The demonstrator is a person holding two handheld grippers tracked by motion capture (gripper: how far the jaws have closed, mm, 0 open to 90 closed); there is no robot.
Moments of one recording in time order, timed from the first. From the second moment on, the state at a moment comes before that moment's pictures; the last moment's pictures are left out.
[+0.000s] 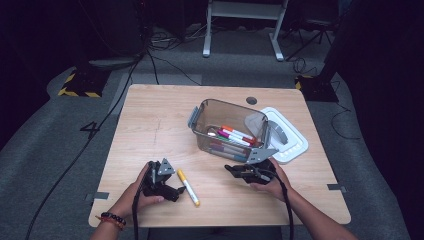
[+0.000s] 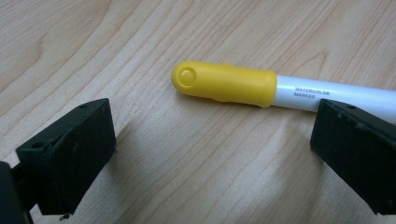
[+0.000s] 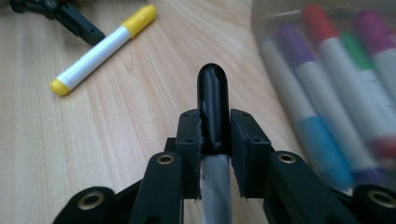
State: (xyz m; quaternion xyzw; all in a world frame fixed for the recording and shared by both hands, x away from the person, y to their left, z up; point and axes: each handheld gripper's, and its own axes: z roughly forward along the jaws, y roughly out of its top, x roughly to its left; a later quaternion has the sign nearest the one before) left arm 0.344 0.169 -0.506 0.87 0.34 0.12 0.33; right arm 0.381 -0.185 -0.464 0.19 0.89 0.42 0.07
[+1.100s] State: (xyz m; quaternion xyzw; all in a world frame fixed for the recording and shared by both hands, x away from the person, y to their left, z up) left arm 0.344 0.169 -0.505 0.87 0.34 0.12 0.33; right arm 0.374 -0.273 -0.350 0.21 0.83 0.49 0.17
